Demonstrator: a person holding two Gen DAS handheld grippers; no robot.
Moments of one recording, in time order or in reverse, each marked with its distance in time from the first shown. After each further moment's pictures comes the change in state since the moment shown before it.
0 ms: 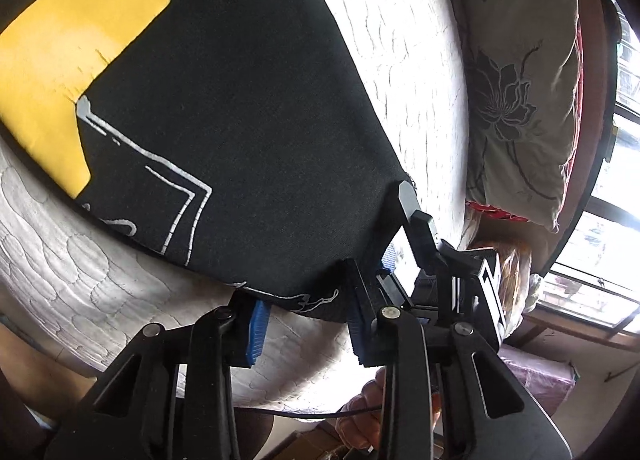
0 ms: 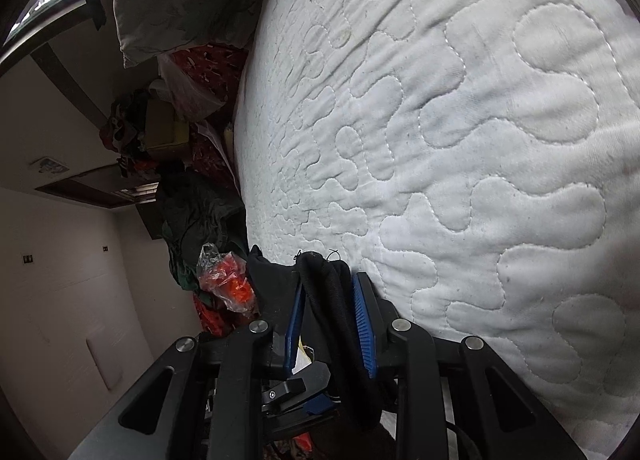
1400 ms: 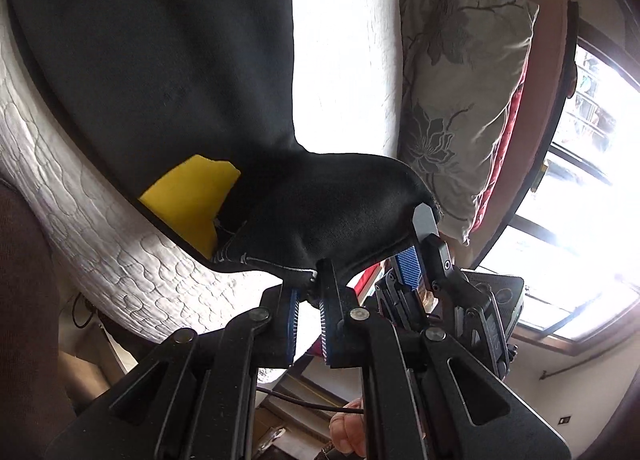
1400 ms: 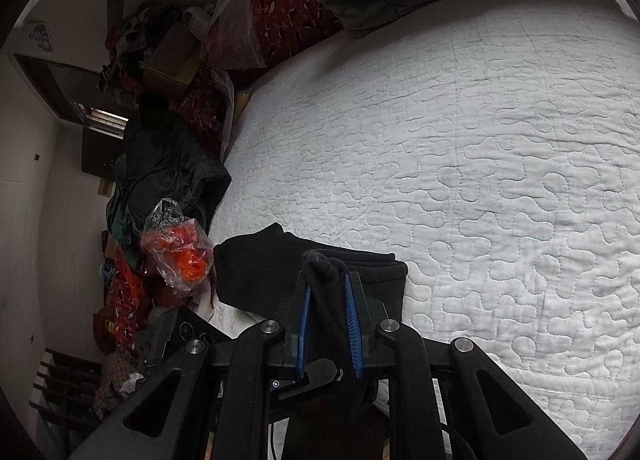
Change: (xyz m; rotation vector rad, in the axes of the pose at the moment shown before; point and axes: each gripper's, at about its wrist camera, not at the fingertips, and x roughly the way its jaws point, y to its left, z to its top) left arm -0.116 0.046 0.056 -0.090 0.059 -0.270; right arm 0.058 0.187 -0.071 -0.387 -0.096 -0.332
